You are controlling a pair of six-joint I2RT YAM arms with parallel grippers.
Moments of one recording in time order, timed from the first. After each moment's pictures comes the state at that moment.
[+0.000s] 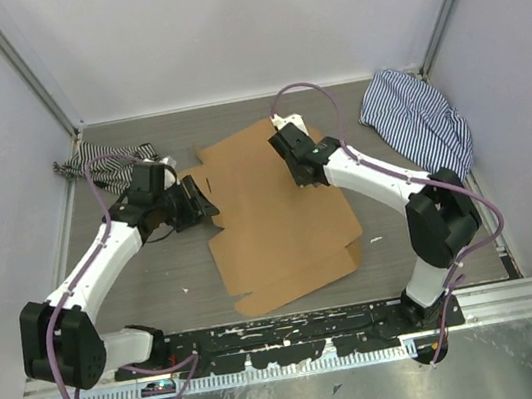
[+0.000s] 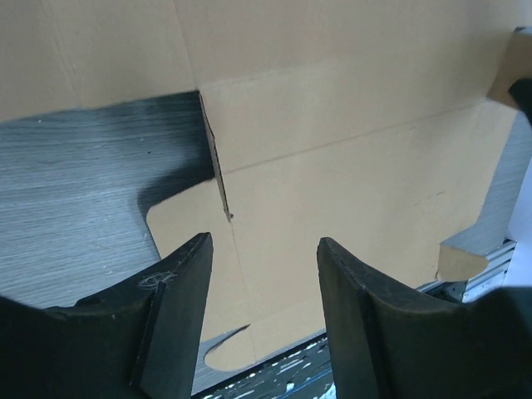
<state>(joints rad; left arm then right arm) -0.33 1.28 0.92 -0.49 0.28 -0.63 0.63 1.70 1.32 -0.62 0.44 0.26</state>
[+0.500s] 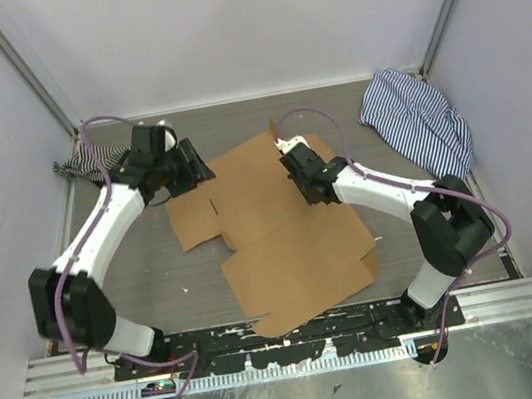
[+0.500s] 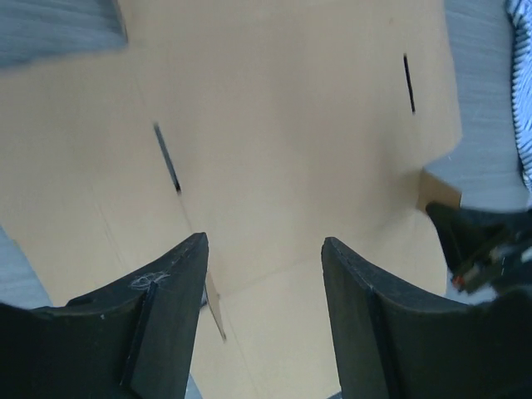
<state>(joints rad) -0.33 1.44 1.21 -0.56 0.17 -0.62 0.64 1.61 1.11 -0.48 0.39 0.11</state>
